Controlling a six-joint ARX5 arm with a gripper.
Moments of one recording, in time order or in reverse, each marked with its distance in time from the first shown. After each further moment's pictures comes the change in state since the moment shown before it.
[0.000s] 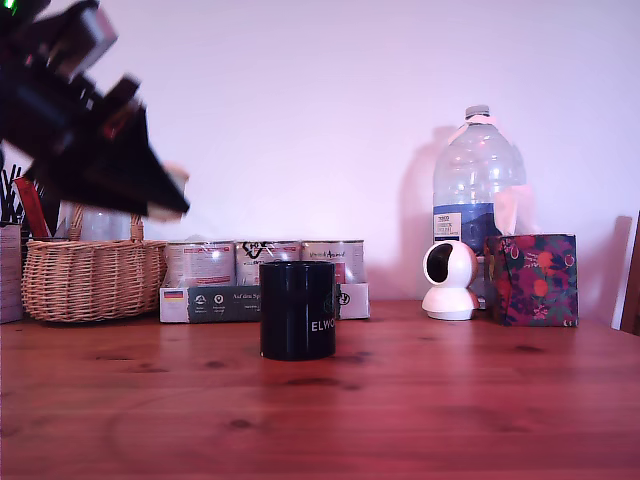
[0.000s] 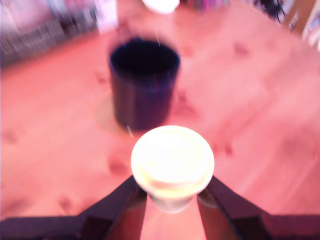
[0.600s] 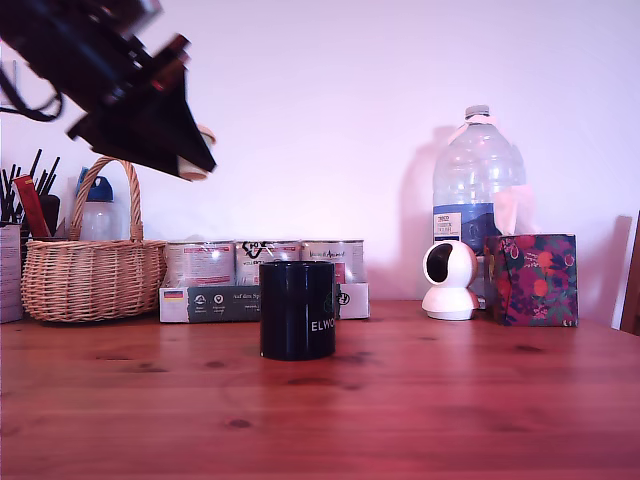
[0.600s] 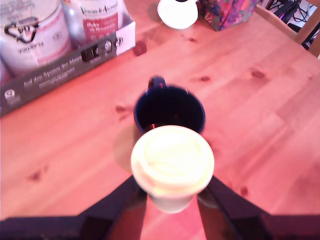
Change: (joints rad) arm -0.008 0.256 0.431 -0.270 -0.031 0.003
